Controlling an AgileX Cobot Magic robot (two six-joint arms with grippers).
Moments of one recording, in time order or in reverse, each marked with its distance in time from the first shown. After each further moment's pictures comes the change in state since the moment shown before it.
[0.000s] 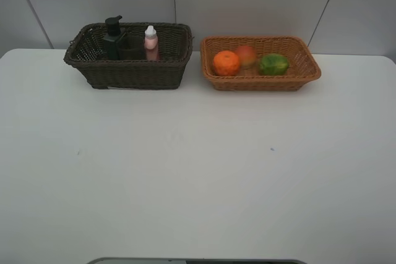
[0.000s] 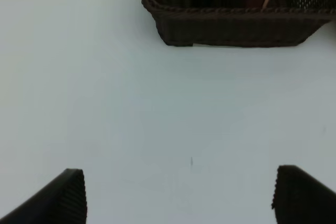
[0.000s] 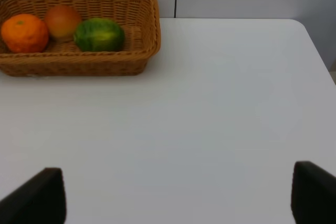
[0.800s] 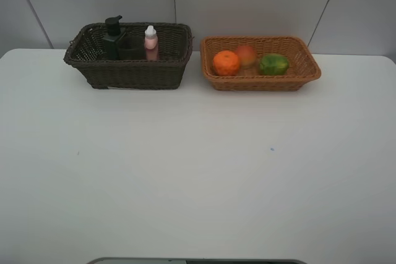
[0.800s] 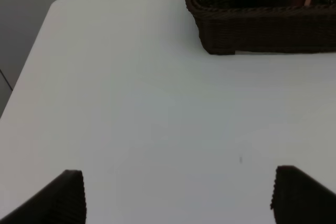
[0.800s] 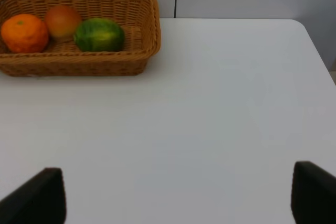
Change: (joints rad) left arm -0.040 -0.440 0.193 0.165 0.062 -0.048; right arm 0.000 0.000 0.000 0.000 0.000 0.000
